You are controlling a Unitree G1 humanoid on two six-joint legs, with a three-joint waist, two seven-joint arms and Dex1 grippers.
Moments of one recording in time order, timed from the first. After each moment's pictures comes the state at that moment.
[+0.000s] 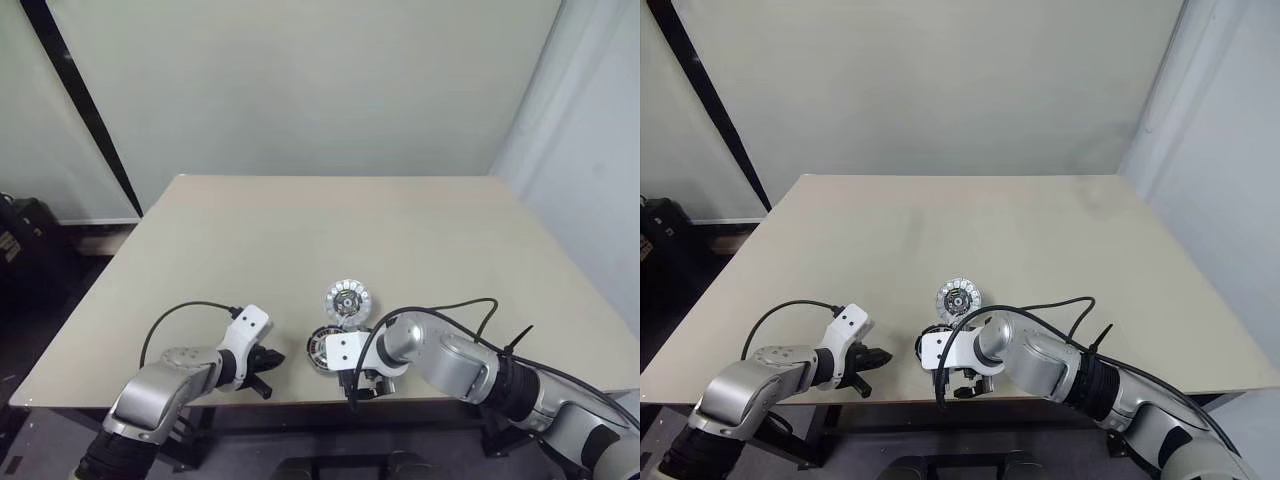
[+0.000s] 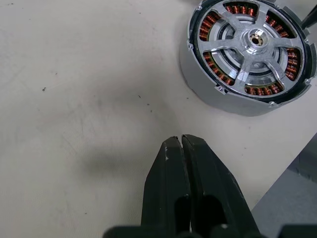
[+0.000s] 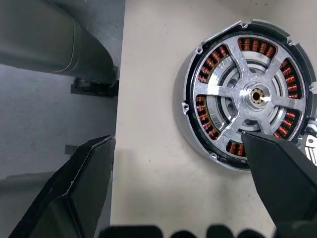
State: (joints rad) left arm -0.09 0.65 -0.12 -0.28 -0.37 0.98 -0.61; right arm -0.69 -0.47 0.98 -0.21 -0.16 0.84 0.95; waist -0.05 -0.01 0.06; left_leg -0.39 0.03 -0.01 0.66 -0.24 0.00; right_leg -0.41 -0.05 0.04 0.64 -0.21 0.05
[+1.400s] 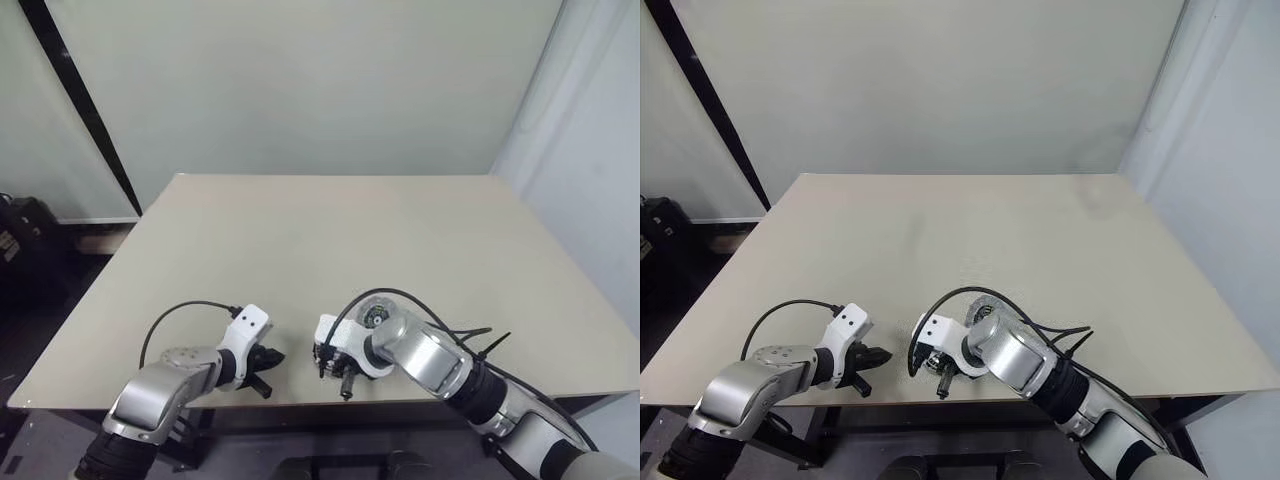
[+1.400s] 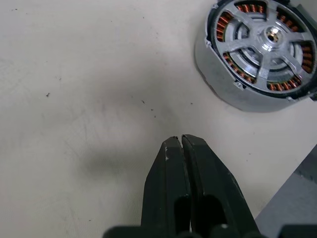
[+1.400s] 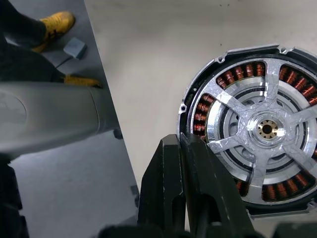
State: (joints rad) left arm -0.09 0.65 -0.12 -0.28 -0.37 0.97 -0.60; right arm -0.62 -0.21 0.76 -0.11 -0.05 1.18 0.86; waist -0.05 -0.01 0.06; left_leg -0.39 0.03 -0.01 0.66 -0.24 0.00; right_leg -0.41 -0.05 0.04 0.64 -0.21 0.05
